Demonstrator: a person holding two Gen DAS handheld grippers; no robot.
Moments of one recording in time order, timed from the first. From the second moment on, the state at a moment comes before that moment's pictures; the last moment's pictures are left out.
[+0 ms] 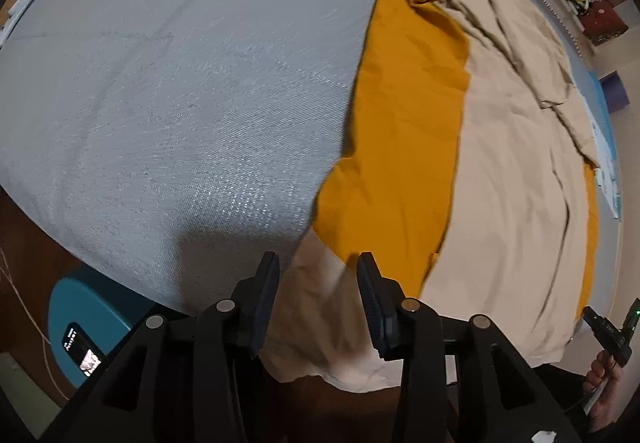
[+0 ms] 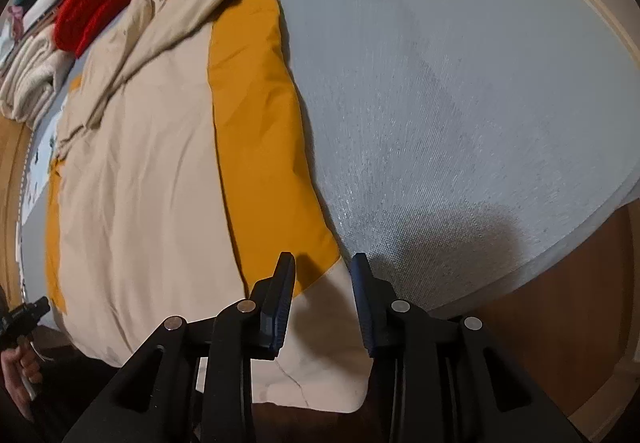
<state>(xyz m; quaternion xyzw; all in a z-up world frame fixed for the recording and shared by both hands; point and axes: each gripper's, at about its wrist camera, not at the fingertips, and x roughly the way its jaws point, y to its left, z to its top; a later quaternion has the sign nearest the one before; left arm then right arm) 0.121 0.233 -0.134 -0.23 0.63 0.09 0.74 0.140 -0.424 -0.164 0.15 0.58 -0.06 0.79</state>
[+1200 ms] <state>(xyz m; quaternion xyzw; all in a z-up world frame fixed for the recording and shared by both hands) 0.129 0.218 -0.151 -0.20 0.65 0.07 0.73 0.150 -0.426 -0.187 0.17 0.61 -0.06 0.77</state>
